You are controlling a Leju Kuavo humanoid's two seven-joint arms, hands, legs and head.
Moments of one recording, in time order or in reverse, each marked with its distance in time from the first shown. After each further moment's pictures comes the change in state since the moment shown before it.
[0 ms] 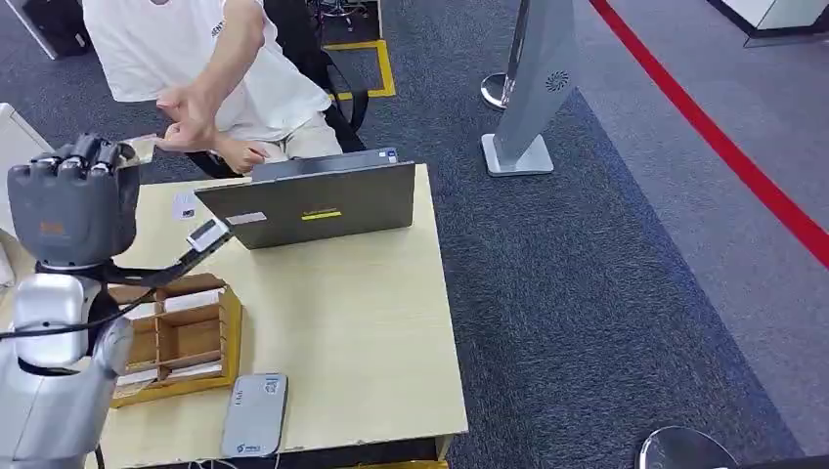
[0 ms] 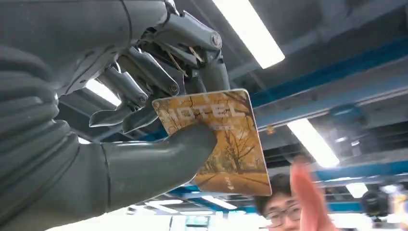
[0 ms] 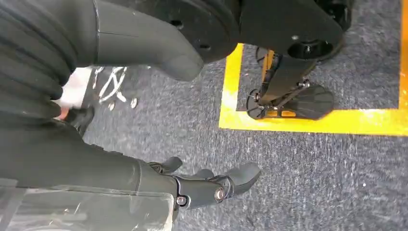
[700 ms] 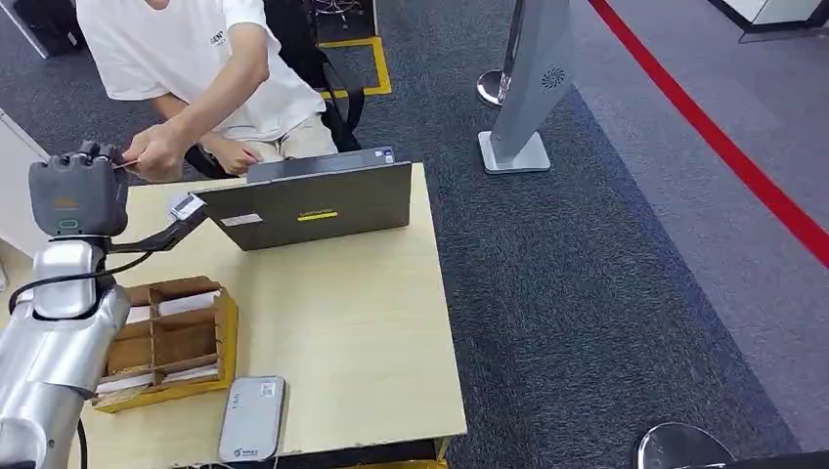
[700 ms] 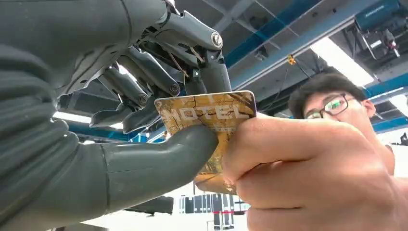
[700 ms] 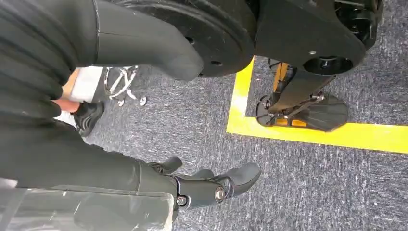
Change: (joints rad) left arm -0.196 0.002 0.028 0.567 -0.002 0.085 0.052; right arm 0.009 0.005 0.049 0.020 0.010 0.012 0.012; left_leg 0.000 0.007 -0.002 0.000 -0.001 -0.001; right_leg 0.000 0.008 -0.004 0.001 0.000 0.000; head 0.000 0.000
